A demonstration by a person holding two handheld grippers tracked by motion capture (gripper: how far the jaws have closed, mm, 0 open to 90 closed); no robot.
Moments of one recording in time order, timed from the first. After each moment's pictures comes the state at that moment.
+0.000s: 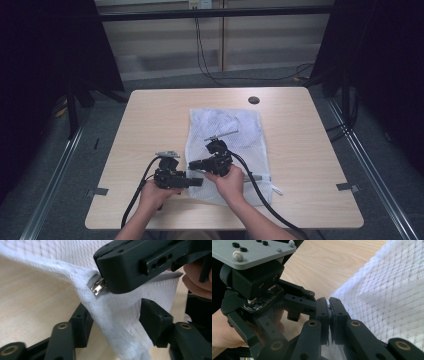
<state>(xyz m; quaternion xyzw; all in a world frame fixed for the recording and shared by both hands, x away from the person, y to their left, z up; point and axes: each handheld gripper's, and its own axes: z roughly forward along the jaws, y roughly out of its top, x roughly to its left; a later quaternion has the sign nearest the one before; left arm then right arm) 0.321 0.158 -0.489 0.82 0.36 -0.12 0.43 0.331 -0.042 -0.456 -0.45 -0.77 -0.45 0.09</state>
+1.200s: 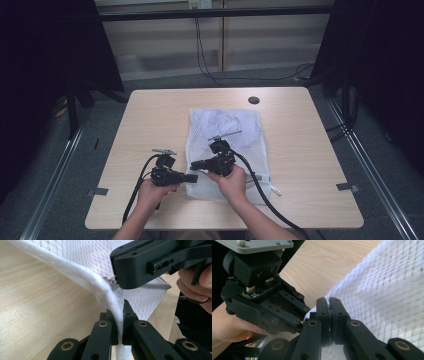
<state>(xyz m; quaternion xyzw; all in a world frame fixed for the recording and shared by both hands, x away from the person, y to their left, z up) 0.326 0.166 -0.484 0.80 0.39 -0.16 0.43 0.330 -0.051 -0.457 -0.45 -0.76 -0.46 0.11</state>
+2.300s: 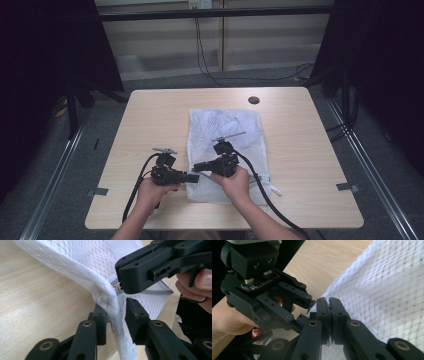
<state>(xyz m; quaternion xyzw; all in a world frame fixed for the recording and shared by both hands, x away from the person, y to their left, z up) 0.328 0.164 -0.479 0.81 0.39 -0.15 0.42 0.330 -0.060 -0.462 -0.45 -0.75 -0.46 0.14</state>
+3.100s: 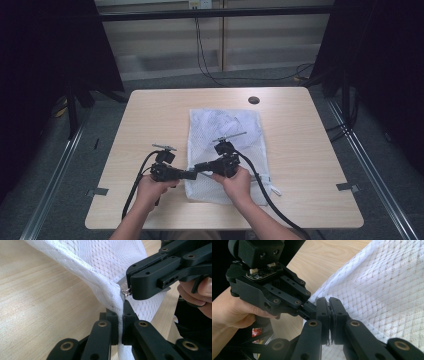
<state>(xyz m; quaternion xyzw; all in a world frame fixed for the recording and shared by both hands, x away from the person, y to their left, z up) 0.335 0.165 -0.477 0.80 0.40 -0.17 0.42 0.328 -0.064 -0.461 -0.45 -0.75 -0.46 0.13</state>
